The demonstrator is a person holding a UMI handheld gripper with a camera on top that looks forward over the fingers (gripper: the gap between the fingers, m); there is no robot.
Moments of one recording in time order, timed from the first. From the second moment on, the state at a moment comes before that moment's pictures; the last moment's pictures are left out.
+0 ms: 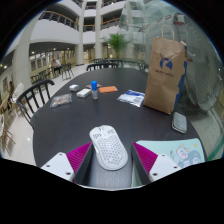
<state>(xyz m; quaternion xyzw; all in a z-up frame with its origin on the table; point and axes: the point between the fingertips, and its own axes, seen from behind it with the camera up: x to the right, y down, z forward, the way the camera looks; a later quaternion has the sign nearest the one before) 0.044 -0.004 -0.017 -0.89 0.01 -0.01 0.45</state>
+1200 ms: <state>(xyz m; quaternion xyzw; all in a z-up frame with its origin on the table) 0.201 -0.119 -0.012 -0.90 0.09 -0.04 0.43</state>
